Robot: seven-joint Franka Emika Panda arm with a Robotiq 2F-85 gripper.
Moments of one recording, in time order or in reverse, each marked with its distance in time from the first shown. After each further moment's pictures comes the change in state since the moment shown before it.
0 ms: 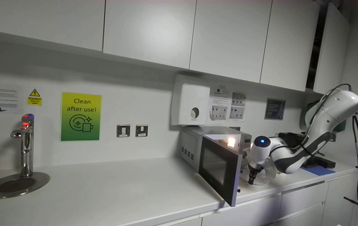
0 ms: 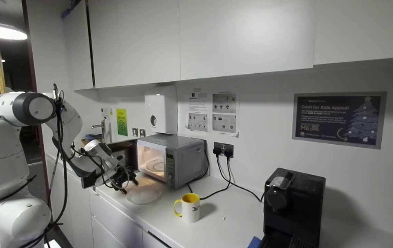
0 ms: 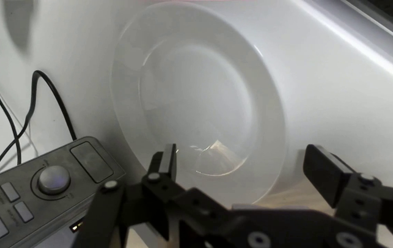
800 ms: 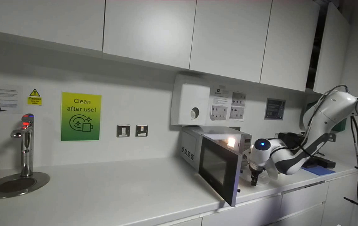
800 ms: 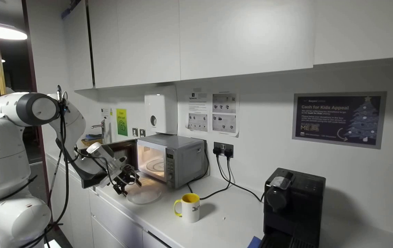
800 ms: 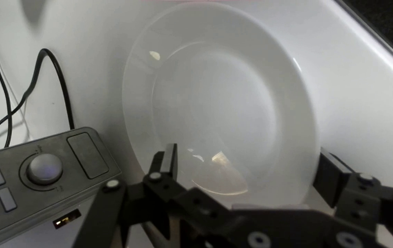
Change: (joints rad) arm -0.003 0.029 -0.033 0.000 -0.086 0.000 -0.110
